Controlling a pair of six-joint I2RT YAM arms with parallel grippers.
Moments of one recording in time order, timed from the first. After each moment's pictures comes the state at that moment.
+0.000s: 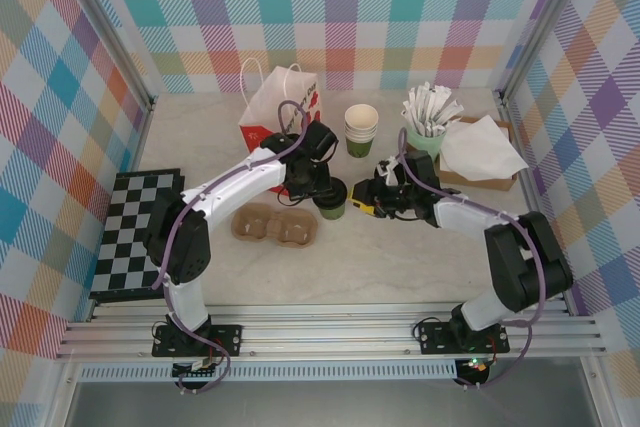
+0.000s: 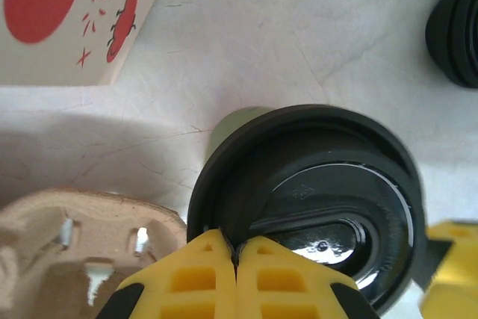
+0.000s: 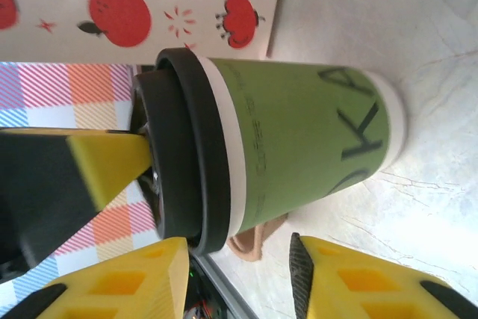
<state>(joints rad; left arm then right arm) -0.70 1.85 1.60 -0.97 -0.02 -0.87 0.37 1.51 0.74 0.07 -0.78 0.91</state>
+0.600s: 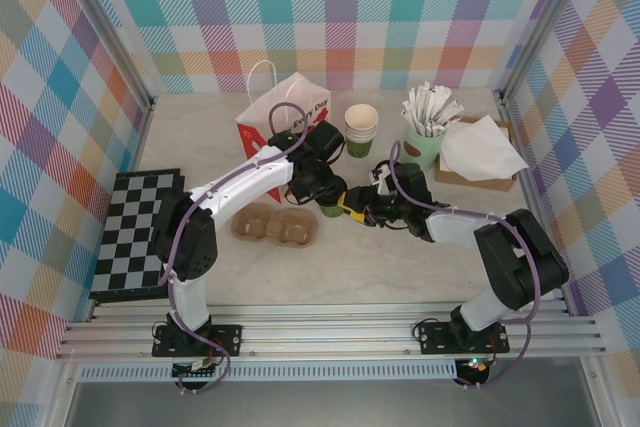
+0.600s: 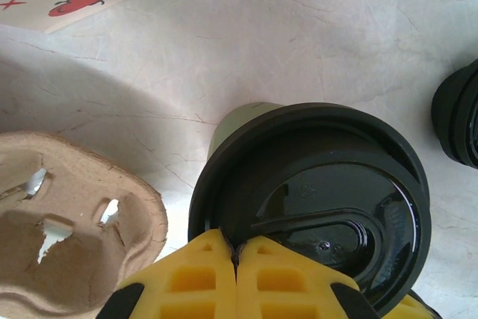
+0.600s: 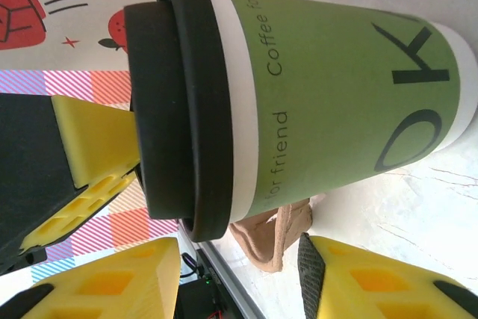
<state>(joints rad) -0.73 1.89 1.67 -1.05 -0.07 -1.17 0.46 1.56 0.63 0.37 -0.75 1.06</state>
